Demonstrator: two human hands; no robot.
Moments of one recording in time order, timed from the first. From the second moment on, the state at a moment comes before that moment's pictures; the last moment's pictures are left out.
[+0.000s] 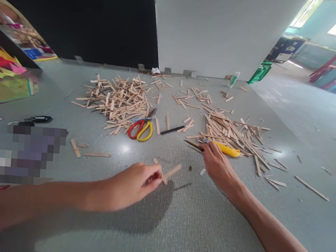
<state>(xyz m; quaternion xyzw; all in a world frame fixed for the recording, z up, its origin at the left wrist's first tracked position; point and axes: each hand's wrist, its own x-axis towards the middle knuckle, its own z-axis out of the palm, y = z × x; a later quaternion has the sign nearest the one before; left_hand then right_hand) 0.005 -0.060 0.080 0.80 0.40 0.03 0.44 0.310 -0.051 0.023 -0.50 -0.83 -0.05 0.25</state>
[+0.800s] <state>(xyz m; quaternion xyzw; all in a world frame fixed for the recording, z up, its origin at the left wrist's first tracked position) -0.007 -0.055 0.114 0.63 0.33 0.30 0.64 0.259 -0.130 0.076 -0.48 -0.80 0.03 0.36</state>
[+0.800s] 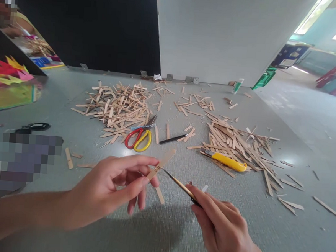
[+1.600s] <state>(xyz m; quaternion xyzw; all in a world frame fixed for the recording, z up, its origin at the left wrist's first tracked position) -0.001 -0.058 0.087 0.77 0.29 0.39 0.41 0.247 -0.141 0.074 -0.45 -0.77 0.20 0.40</state>
